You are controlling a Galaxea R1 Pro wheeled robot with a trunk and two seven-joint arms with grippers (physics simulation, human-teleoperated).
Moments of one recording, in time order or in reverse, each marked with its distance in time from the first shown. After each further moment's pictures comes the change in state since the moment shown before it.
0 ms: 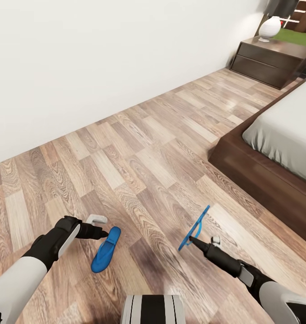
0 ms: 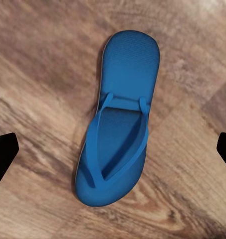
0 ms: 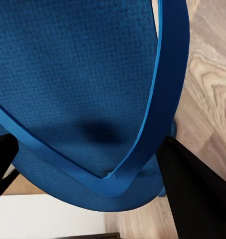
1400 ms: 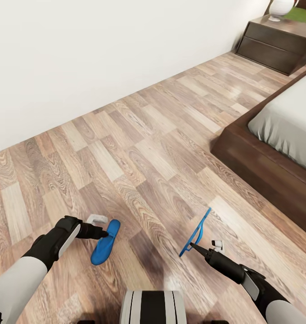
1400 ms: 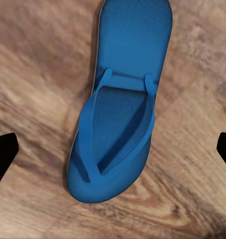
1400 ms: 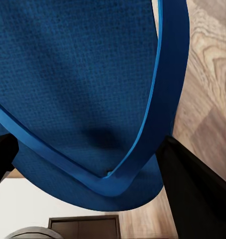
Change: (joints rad) left arm 0.000 -0.002 -0.001 -0.002 0.000 0.000 0.001; right arm 0.163 0.004 -0.006 -0.303 0.005 0.067 0.005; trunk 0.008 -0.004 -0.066
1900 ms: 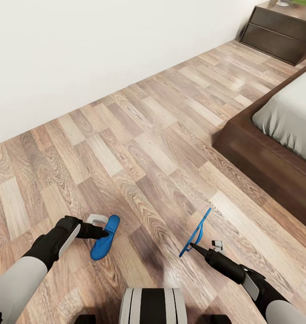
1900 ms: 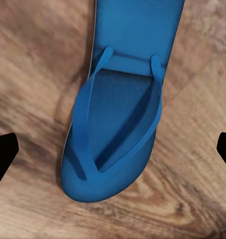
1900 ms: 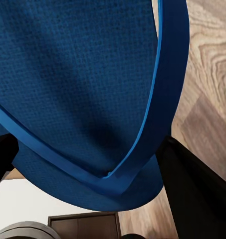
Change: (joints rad) left arm -0.001 -0.001 0.001 0.000 0.000 -0.001 0.002; right arm 0.000 0.000 -0.001 0.001 0.001 0.000 -0.001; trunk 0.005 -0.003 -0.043
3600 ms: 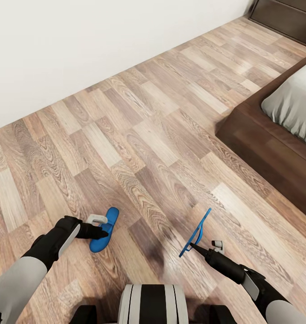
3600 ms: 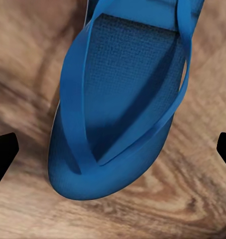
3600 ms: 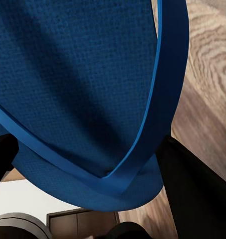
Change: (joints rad) left arm 0.000 0.003 0.000 0.001 0.000 0.000 0.000; right arm 0.000 0.000 0.000 0.000 0.002 -0.001 0.000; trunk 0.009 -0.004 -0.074
